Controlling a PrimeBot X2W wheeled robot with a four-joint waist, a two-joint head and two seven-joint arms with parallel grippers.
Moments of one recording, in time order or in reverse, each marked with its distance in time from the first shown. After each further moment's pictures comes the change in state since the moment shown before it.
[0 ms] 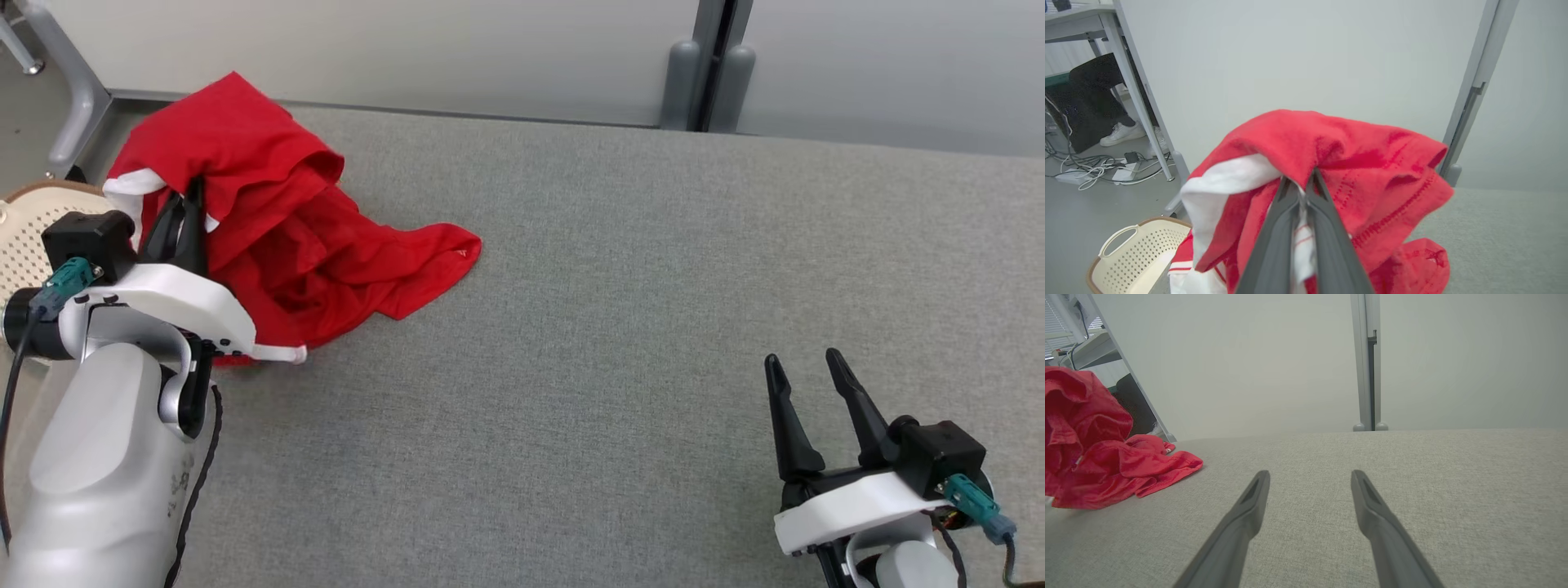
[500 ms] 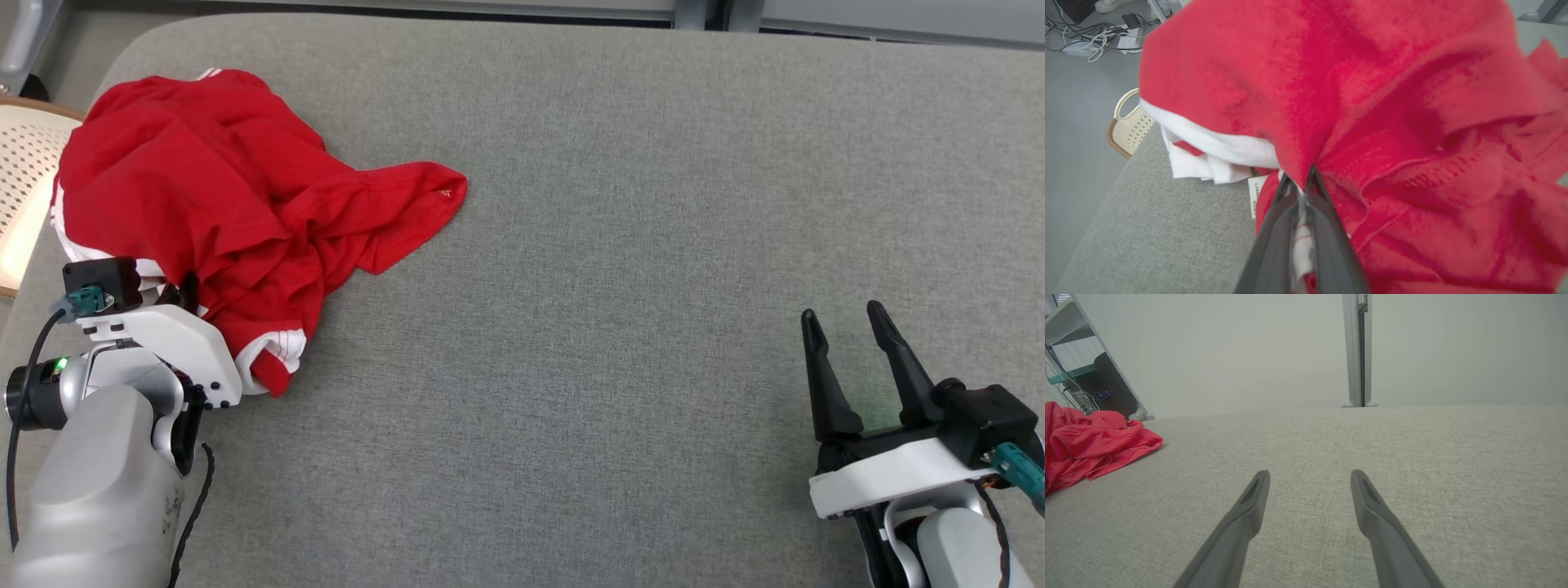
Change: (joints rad) left arm -0.020 -0.002 0.013 0.225 -0.002 0.026 0.177; right arm -0.026 -0.056 -0.031 -0.094 -0.016 0.000 0.035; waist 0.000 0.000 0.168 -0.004
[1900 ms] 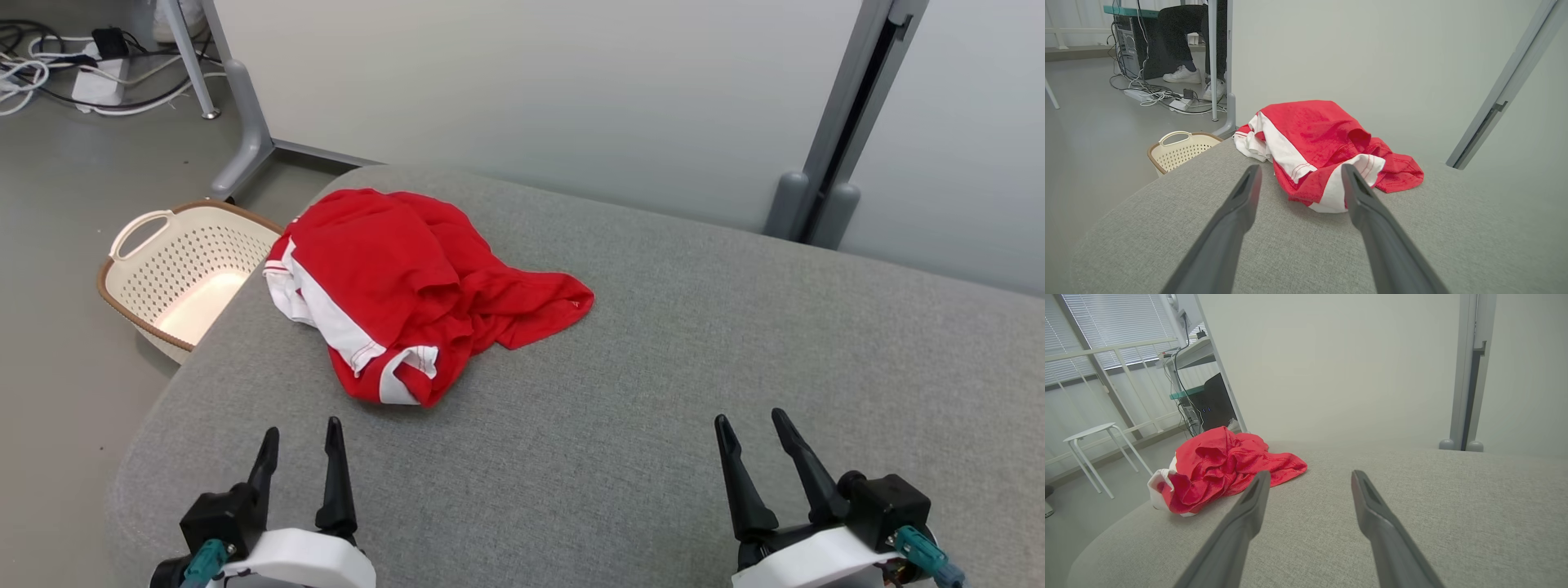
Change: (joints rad) left arm 0.662 -0.188 -0.010 -0.688 0.012 0.154 -0.212; right arm 0.108 0.105 0.116 0.127 0.051 0.000 -0.061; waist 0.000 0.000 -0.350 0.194
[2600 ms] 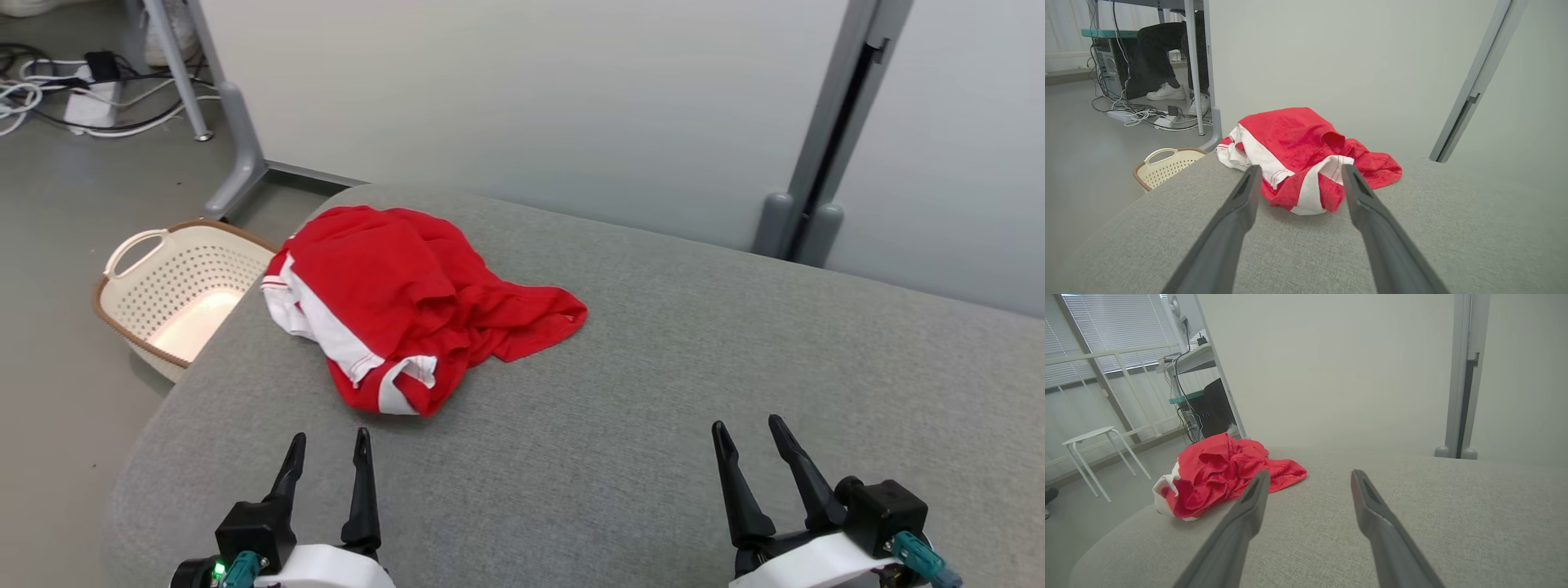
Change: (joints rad) left arm 0.019 0.000 -0.042 -0.029 0.070 0.005 0.000; right arm 0.008 -0.001 0.001 -0.001 0.009 0.000 0.000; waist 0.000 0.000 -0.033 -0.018
